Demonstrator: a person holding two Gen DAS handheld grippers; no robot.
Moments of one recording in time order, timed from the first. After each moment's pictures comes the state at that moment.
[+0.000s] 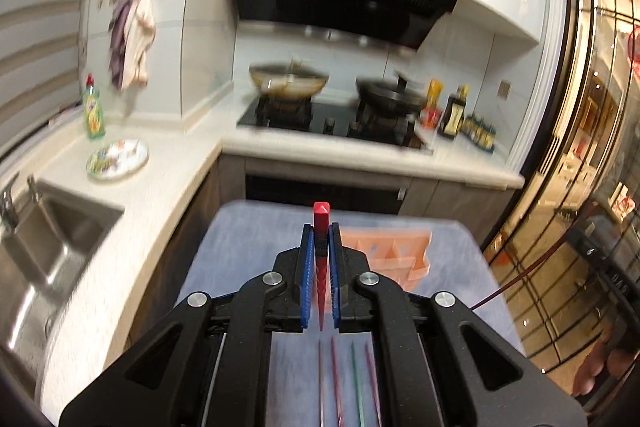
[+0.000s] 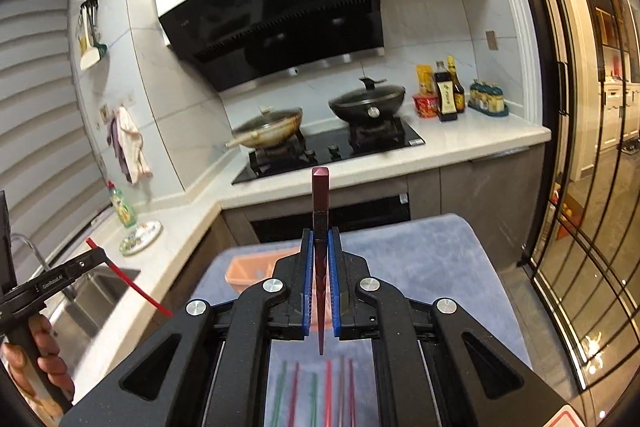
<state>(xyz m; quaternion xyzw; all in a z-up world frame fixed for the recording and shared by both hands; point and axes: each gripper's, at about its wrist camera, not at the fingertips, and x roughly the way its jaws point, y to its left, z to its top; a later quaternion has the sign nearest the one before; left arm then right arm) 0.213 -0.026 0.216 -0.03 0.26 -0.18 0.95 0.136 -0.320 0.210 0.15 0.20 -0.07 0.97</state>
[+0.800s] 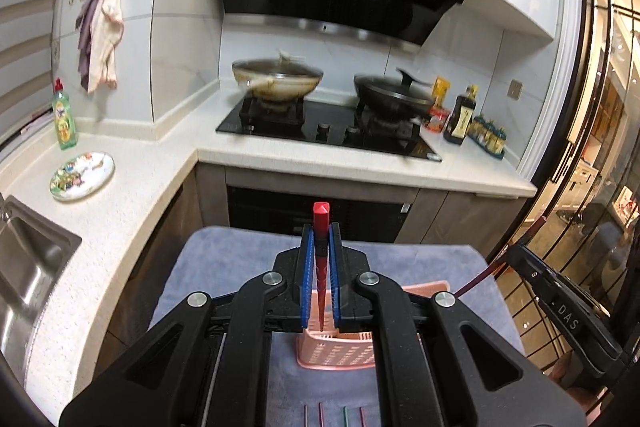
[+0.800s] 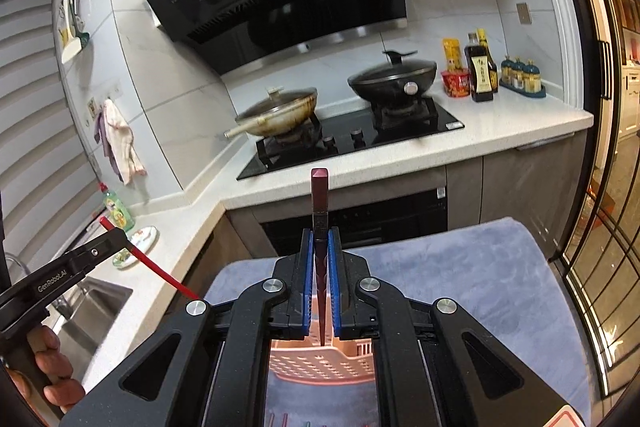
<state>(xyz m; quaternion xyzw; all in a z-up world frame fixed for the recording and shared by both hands) 0.320 -0.078 0.178 -0.03 0.28 -0.18 0.94 0.276 -0.316 0.152 0.18 0.25 -0.05 0.95</state>
